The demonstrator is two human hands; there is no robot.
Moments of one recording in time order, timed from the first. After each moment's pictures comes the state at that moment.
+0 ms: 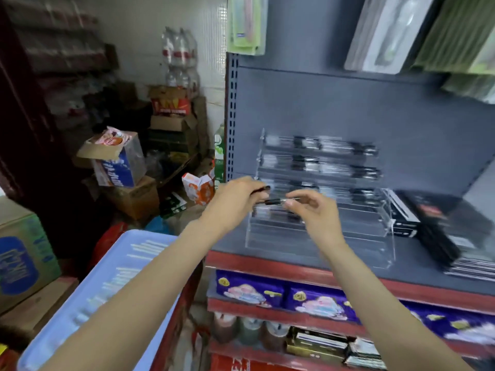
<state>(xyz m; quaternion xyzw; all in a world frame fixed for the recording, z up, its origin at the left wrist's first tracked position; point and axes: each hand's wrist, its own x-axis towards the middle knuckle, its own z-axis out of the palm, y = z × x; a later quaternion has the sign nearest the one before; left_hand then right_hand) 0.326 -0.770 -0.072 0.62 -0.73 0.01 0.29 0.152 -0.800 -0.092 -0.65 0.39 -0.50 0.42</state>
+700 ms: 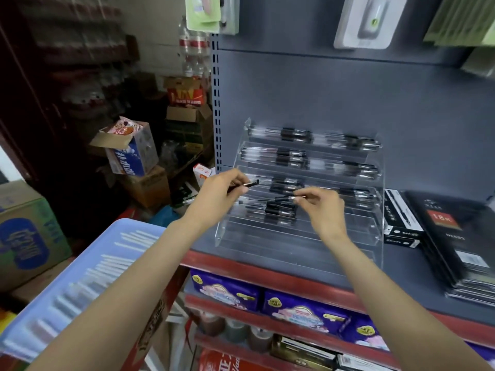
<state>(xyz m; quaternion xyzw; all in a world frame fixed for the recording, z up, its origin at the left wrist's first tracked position) 0.285 -0.803 -0.086 0.65 -0.64 -0.08 0.40 0.090 -0.885 -0.112 -0.73 0.47 -0.41 0.27</state>
